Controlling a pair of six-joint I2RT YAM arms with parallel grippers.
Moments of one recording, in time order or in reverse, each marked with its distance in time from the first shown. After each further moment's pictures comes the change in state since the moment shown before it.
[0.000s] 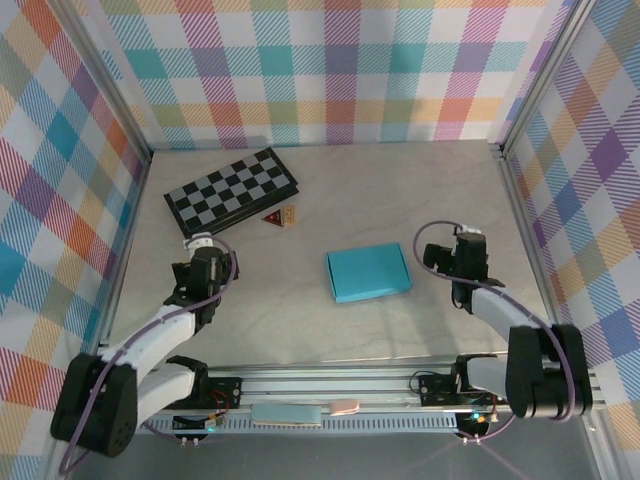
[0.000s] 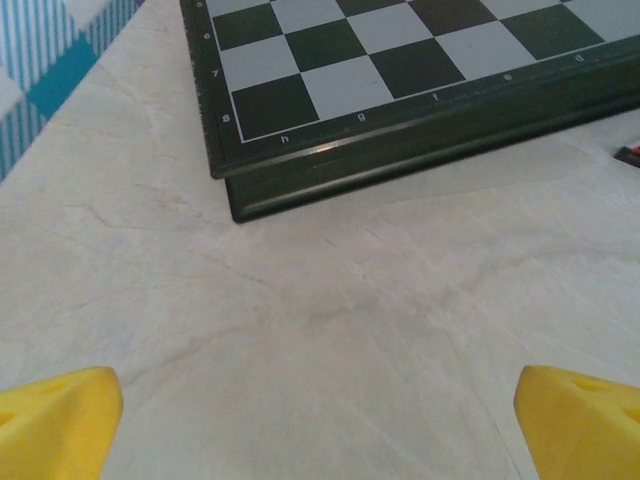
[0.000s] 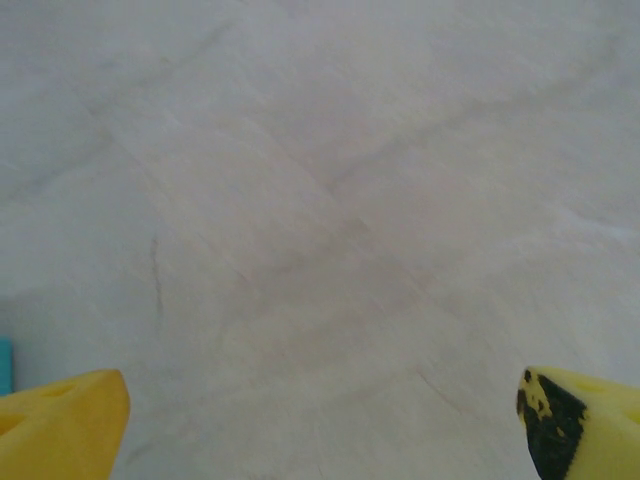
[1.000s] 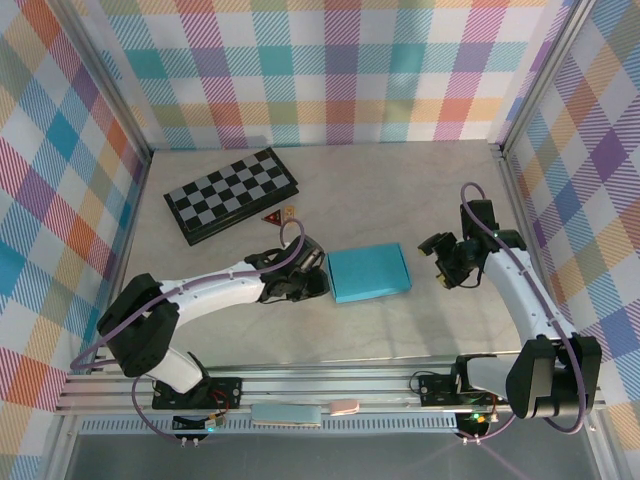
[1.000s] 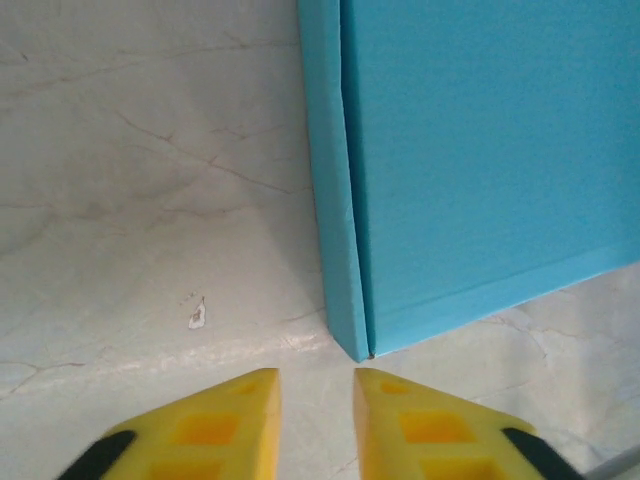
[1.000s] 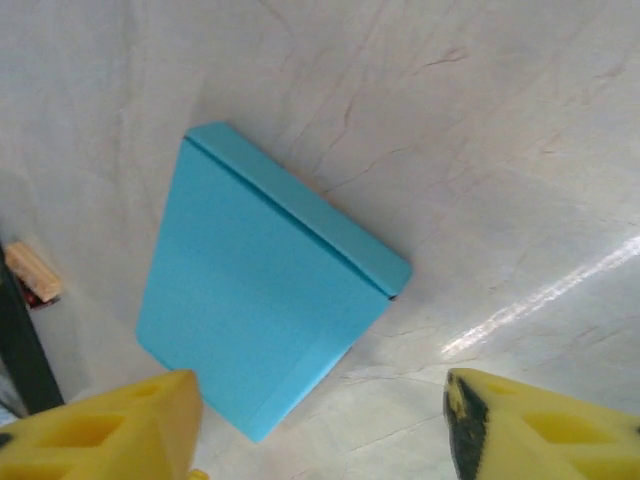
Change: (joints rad) left arm -0.613 0.419 0.555 -0.521 0.521 -0.735; right arm 0.008 -0.038 0.515 -1.072 -0.395 0.797
